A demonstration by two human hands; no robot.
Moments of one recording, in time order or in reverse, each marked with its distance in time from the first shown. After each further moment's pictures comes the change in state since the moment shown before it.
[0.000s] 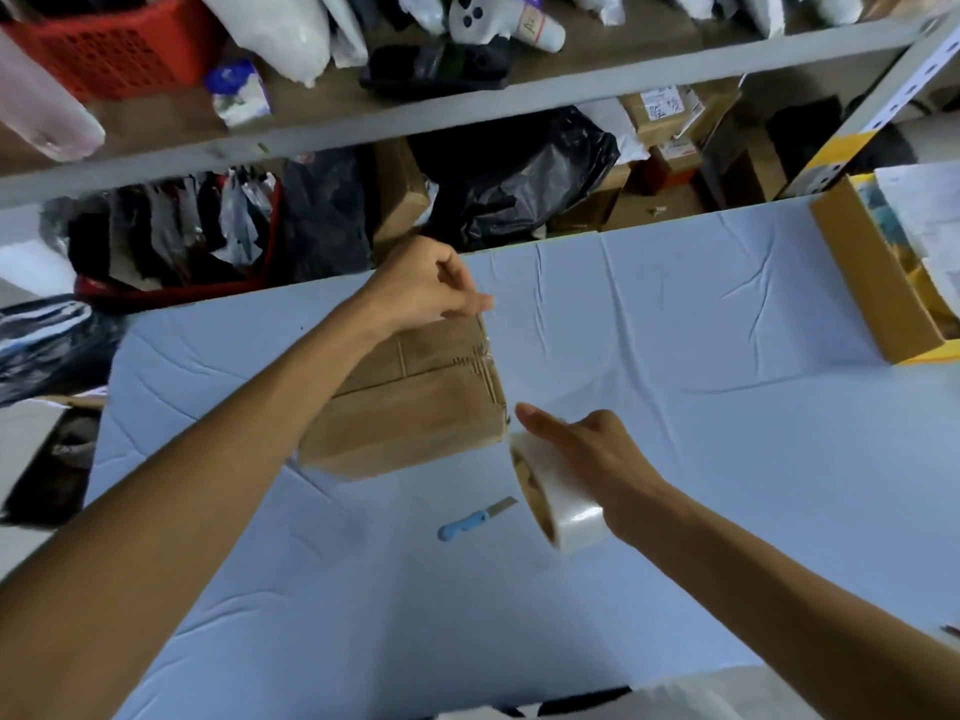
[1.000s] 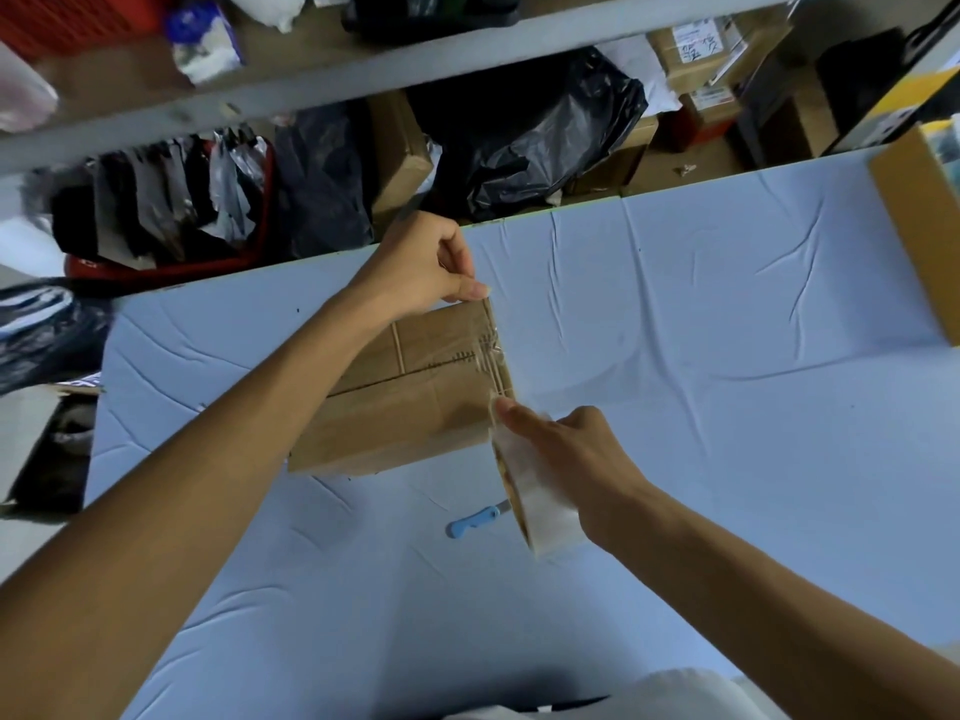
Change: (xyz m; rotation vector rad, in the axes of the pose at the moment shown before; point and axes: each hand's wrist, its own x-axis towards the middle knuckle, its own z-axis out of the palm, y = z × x) left_hand 0.026 -0.020 0.003 0.141 0.017 -0.013; right_hand 0.029 0.001 0.027 0.048 -0.059 0.113
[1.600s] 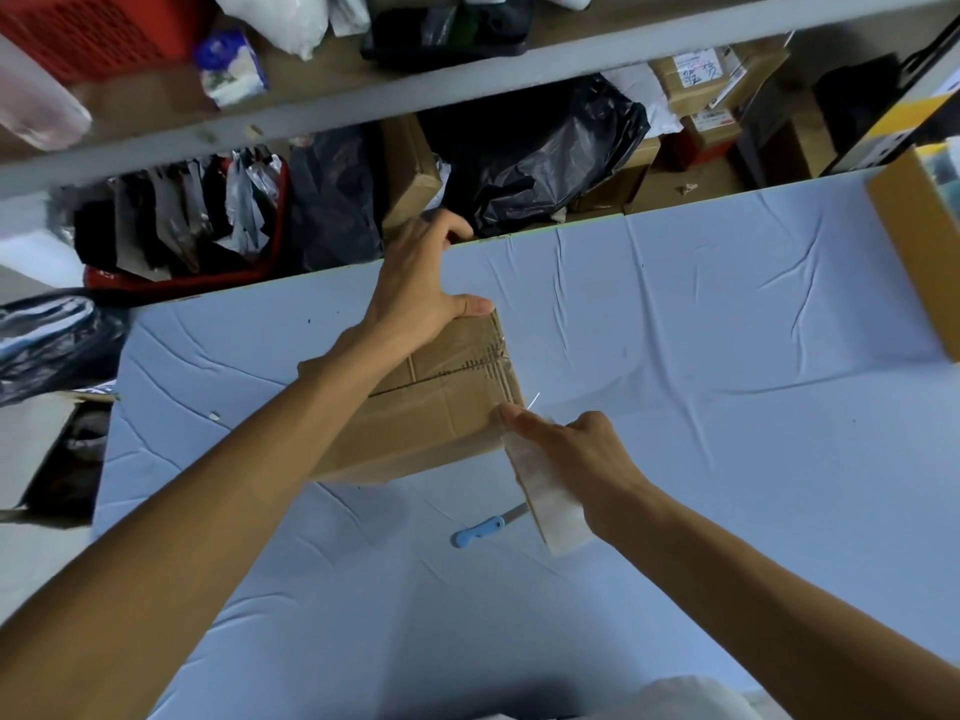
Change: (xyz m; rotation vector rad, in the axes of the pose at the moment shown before) left_hand -0.009 -0.014 0.007 0.124 0.206 0.121; right_hand 0.017 0.005 0.001 -0.042 0.054 -0.036
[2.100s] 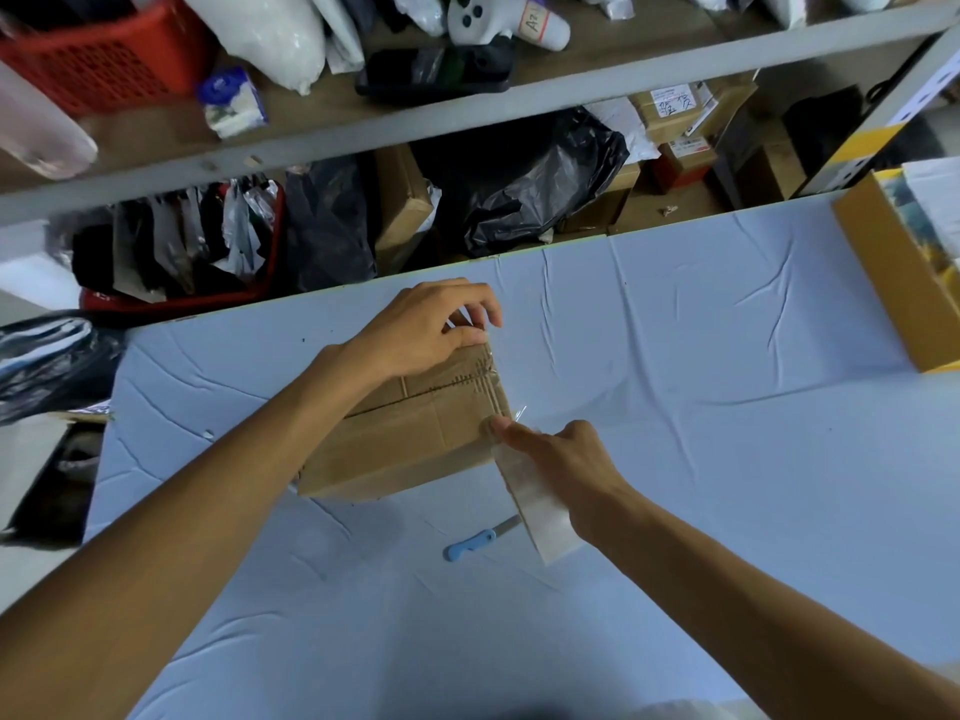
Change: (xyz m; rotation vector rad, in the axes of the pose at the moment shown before) left_hand -0.006 0.006 -0.002 0.077 -0.317 0.213; right_hand -0.005 -0.003 -0.004 0.031 0.020 -0.022
